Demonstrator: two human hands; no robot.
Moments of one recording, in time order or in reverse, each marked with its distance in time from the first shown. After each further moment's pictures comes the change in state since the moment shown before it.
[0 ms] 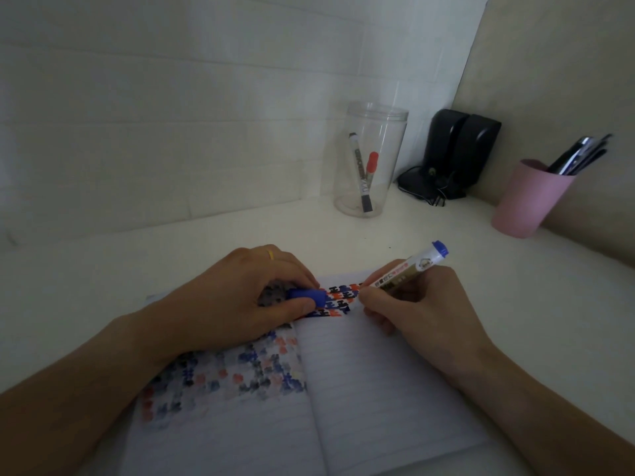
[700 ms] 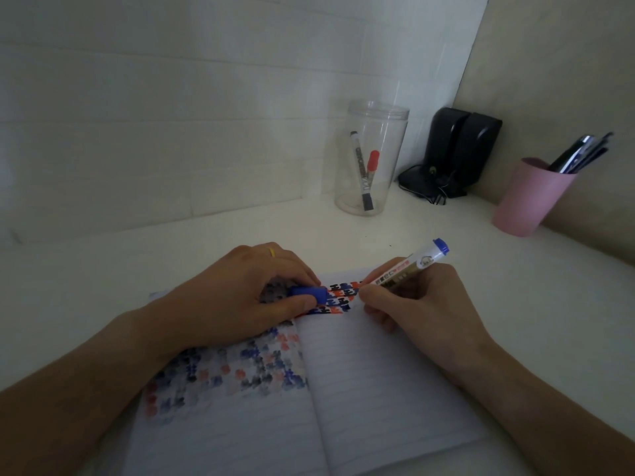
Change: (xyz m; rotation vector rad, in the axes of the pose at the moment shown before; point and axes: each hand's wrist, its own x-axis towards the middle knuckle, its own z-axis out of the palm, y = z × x) left_hand 0.000 0.001 -0.001 -0.001 0.004 -0.004; right_hand -0.003 -0.005 -0.001 0.018 0.000 -0.002
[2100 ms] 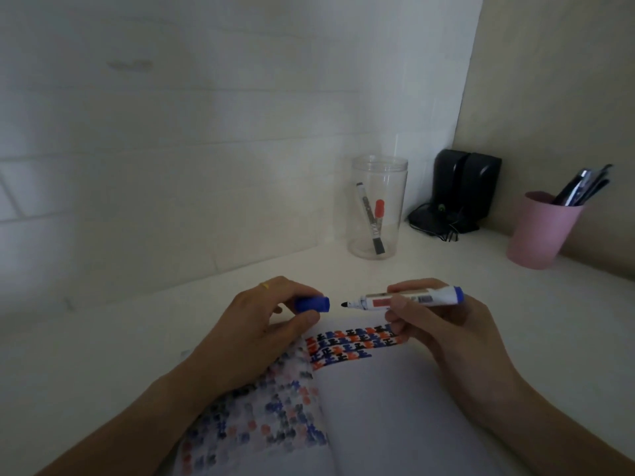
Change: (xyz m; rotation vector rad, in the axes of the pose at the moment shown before) left_hand 0.002 0.000 -0.002 -0.037 0.212 -0.211; right_hand 0.007 -0.003 -0.011 0.550 0.030 -0.059
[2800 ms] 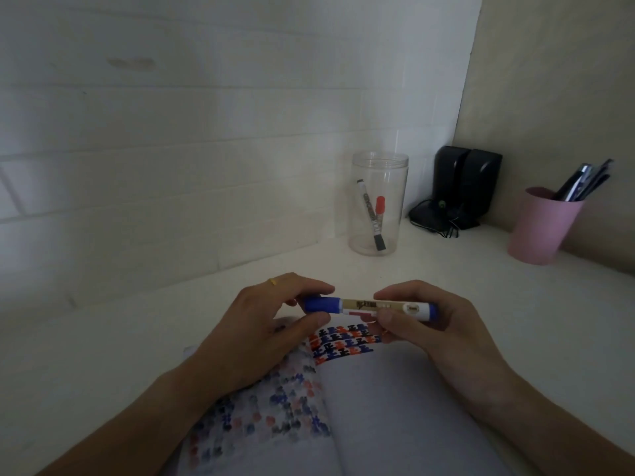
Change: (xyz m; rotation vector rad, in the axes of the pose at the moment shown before) left_hand -0.004 0.008 -0.005 0.011 0.032 0.129; right_hand -0.003 0.000 0.004 -0.200 -0.130 -0.011
